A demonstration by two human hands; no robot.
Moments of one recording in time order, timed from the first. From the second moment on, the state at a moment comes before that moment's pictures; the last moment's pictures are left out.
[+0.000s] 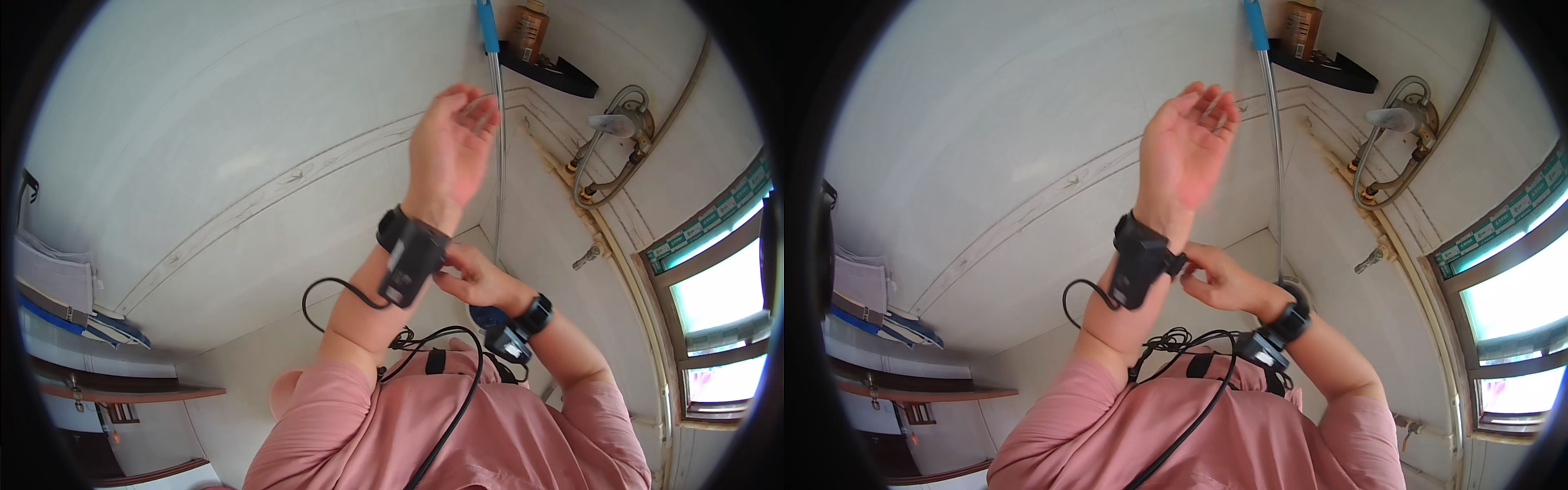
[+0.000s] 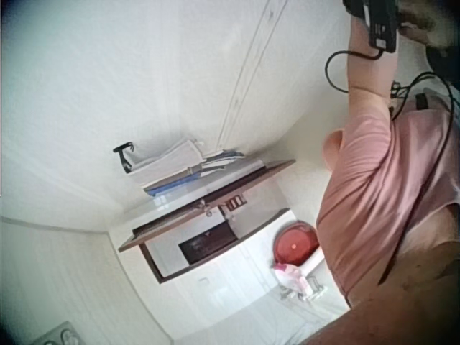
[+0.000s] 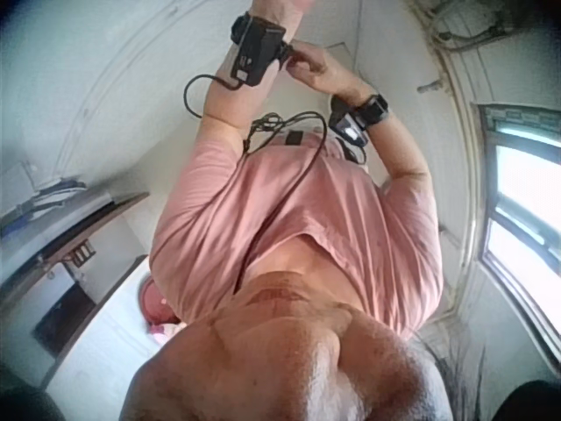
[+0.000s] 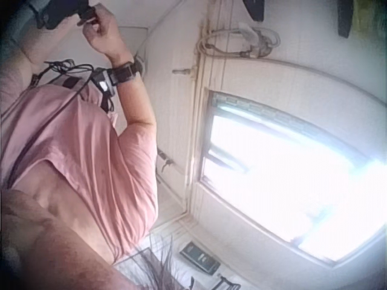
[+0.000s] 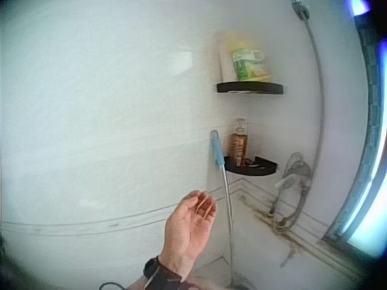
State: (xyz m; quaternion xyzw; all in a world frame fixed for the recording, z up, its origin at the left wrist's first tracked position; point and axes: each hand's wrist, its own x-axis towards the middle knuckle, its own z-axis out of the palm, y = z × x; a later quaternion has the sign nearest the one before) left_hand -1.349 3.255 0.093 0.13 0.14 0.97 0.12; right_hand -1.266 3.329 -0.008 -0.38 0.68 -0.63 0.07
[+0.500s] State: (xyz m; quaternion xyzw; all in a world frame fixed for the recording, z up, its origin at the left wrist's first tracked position) left_hand -1.363 3.266 0.039 0.33 0.74 0.47 -0.34; right_hand -1.233 3.323 0.003 -0.27 0.57 -0.74 0.25
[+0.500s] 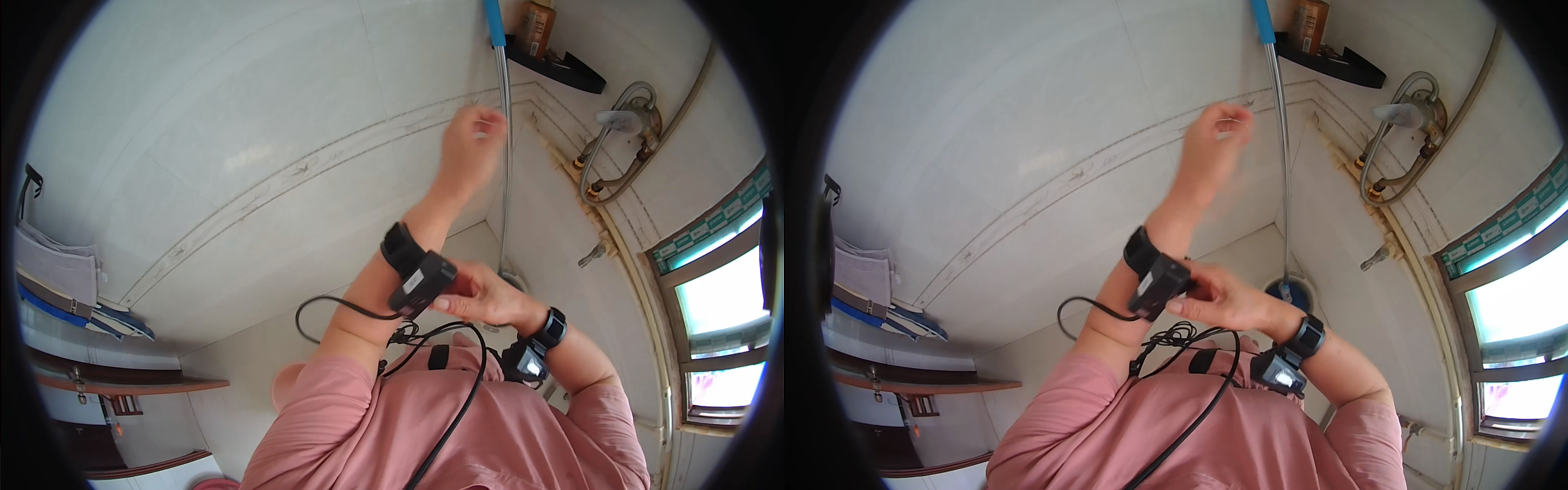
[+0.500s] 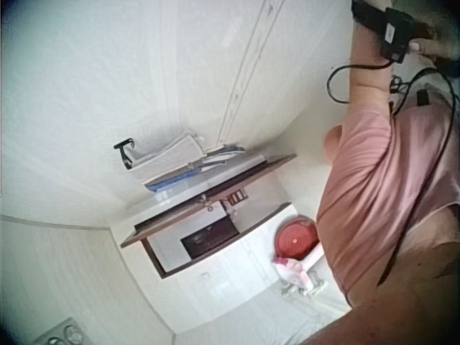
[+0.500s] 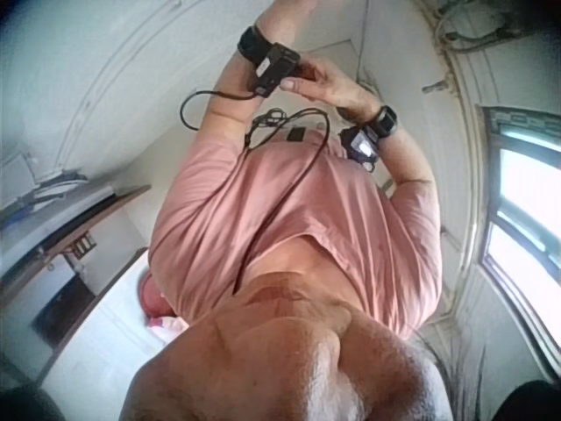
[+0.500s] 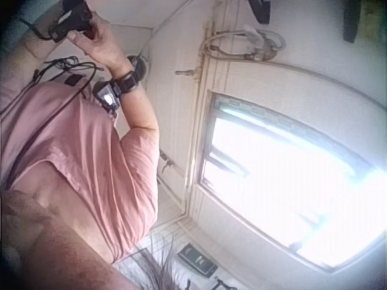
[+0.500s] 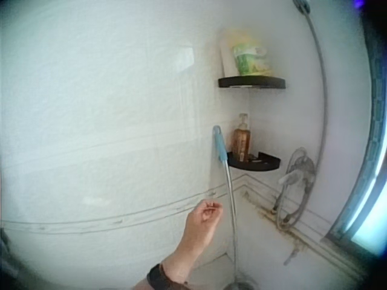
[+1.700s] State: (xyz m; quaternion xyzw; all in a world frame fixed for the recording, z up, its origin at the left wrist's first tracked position) left_hand -1.390 3.281 0.025 0.03 0.09 0.98 0.17; right_hand -1.277 3.348 -0.076 -0.30 0.67 -0.67 0.06
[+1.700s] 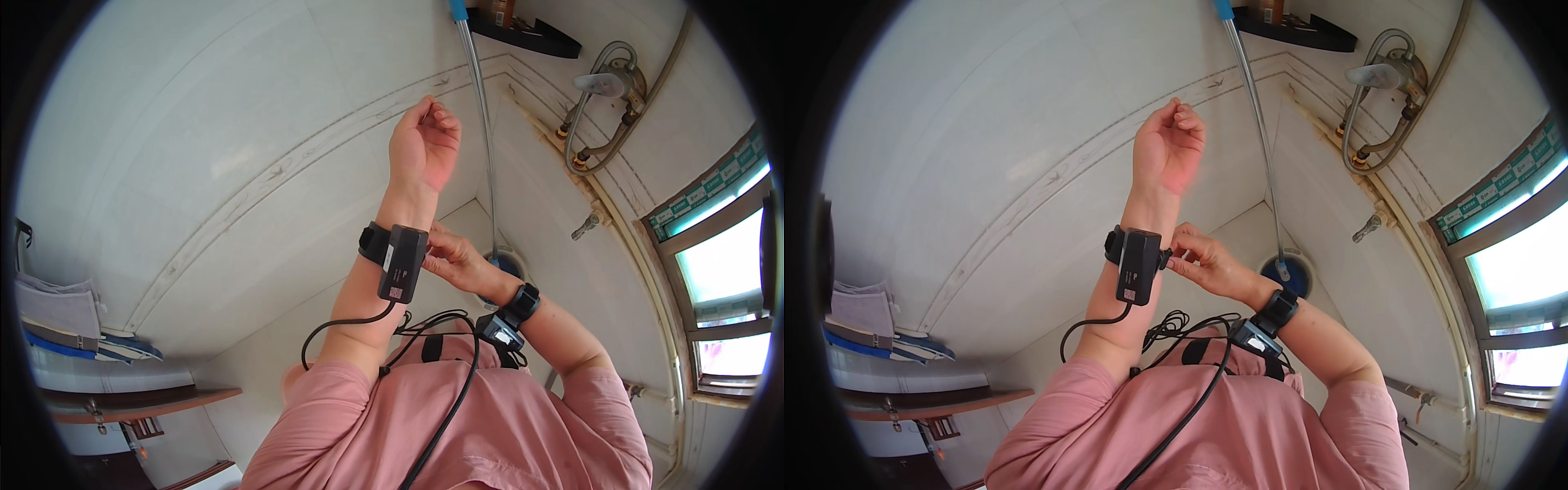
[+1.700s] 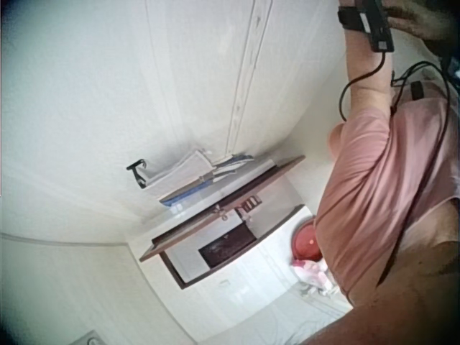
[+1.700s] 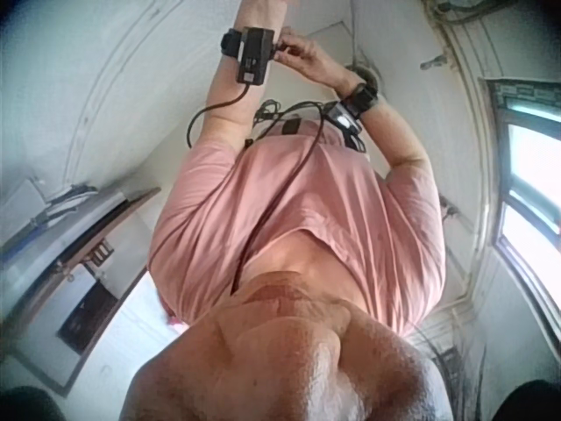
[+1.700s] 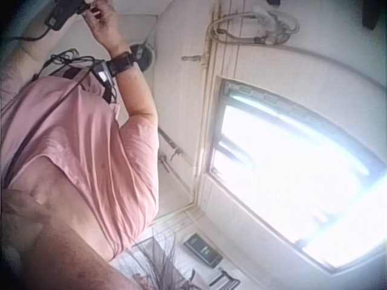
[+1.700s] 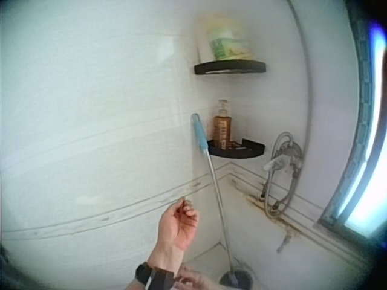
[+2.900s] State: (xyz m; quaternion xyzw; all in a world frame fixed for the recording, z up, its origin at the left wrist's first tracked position) left_hand -1.404 3.279 -0.003 0.04 0.19 0.94 0.26; right_hand -1.250 3.357 -0.029 -0.24 0.78 -0.58 -0.06
